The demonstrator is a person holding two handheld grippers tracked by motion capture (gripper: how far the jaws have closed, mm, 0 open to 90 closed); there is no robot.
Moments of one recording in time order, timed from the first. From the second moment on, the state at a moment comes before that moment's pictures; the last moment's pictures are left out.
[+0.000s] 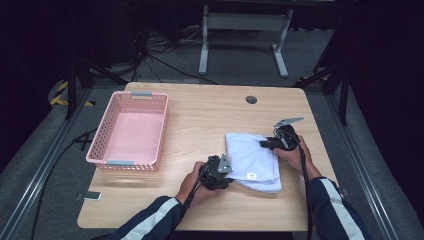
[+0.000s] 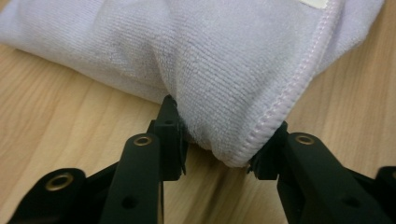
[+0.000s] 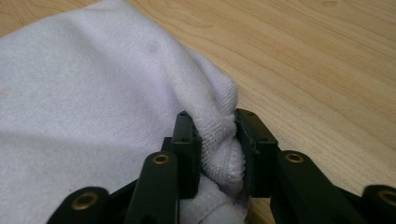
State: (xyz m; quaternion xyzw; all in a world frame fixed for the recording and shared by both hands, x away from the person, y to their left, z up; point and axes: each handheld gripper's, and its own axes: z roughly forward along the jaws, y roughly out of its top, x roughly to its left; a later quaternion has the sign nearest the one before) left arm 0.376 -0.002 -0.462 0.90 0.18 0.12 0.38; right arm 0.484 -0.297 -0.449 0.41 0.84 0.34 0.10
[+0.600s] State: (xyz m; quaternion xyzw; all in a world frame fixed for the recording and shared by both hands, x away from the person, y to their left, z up) left arm 0.376 0.029 -0.441 0.90 0.17 0.15 0.37; right arm 0.481 -0.269 -0.433 0.38 0.84 0.37 0.12
